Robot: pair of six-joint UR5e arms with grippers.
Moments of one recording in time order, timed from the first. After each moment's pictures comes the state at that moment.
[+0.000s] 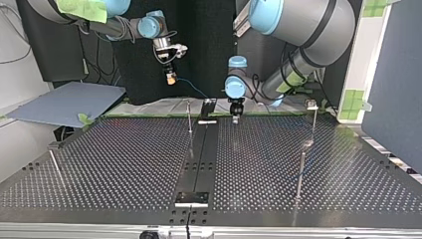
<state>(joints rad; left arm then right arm) -0.39 -2.44 -1.58 -2.57 -1.93 -1.44 2.05 -0.58 1.95 -1.29 1.47 1.69</state>
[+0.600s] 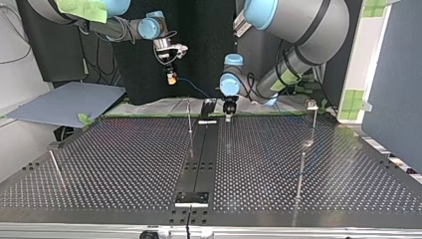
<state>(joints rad) -0.42 -2.45 -1.57 -2.57 -1.89 -1.52 2.05 -0.58 1.94 -1.26 1.47 1.67</state>
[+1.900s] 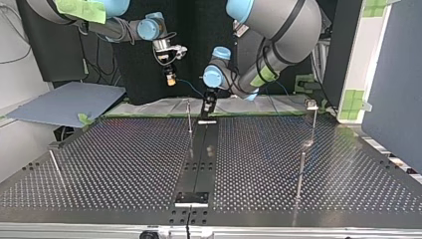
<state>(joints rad) -0.54 -2.54 -1.49 -2.59 -1.79 -1.61 2.04 -0.58 1.94 -1.26 1.46 1.67</state>
